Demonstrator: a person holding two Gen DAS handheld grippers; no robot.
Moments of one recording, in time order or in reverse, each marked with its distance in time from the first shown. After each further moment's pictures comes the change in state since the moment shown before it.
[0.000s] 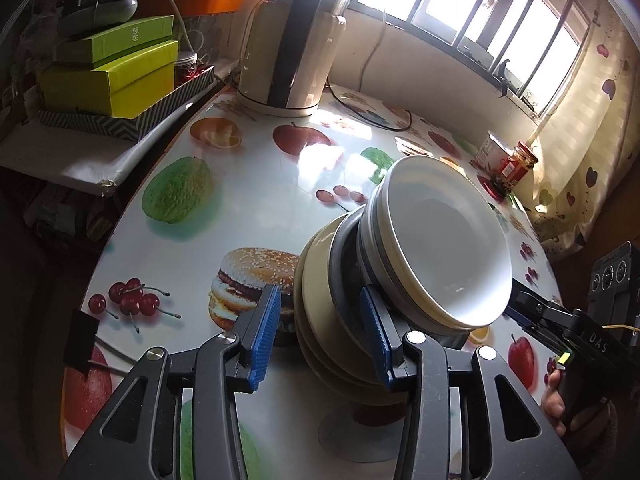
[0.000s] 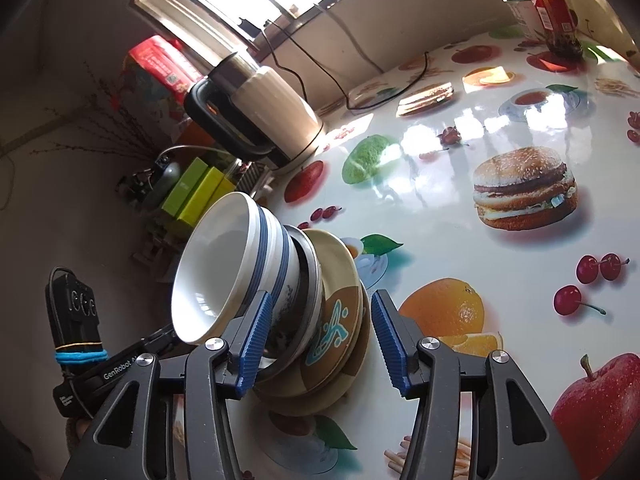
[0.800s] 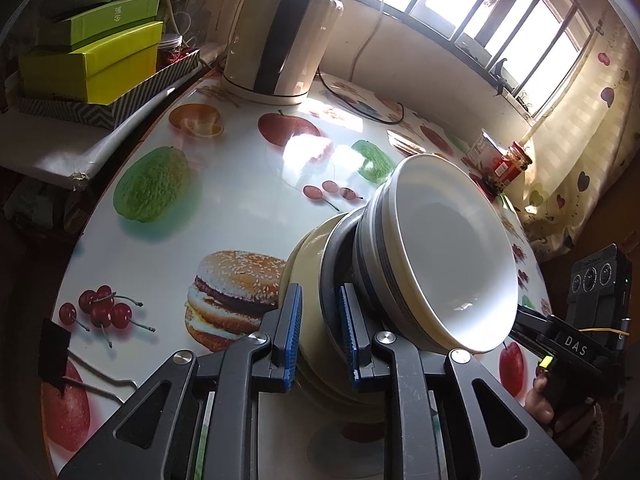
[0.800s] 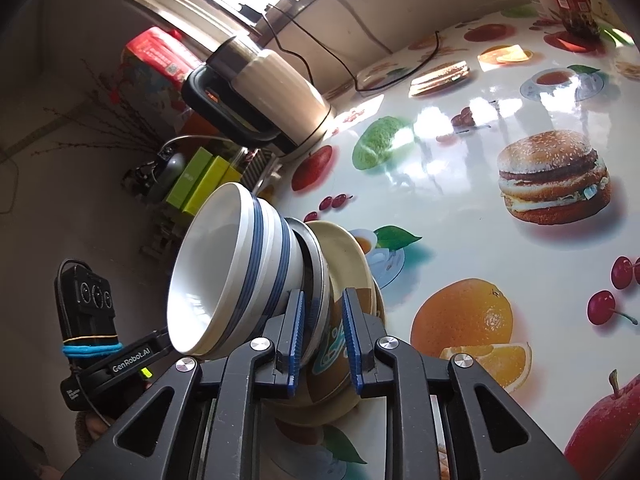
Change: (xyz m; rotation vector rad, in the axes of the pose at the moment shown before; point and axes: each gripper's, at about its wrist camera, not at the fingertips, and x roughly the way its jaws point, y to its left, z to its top) left arm 0.024 0.005 0.010 -0.027 0.044 -0.075; right arm 0.023 -0.007 0.007 0.015 0.056 0.057
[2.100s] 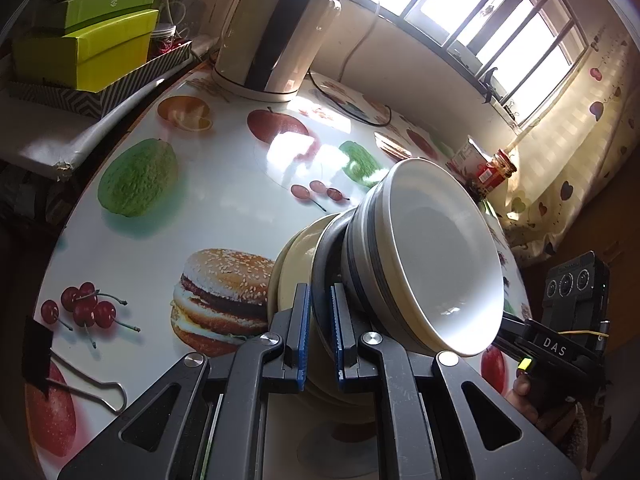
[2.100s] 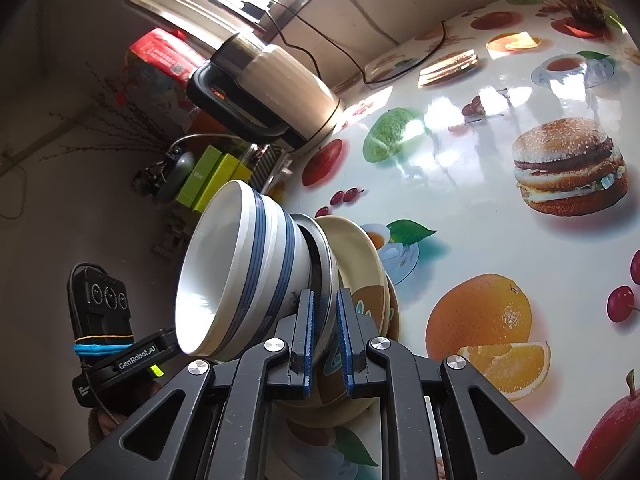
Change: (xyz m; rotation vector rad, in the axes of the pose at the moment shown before) left arm 0.001 0.006 0.001 -0.031 0.005 -0.087; right arm 0.007 0.000 0.000 0.025 0.022 0.049
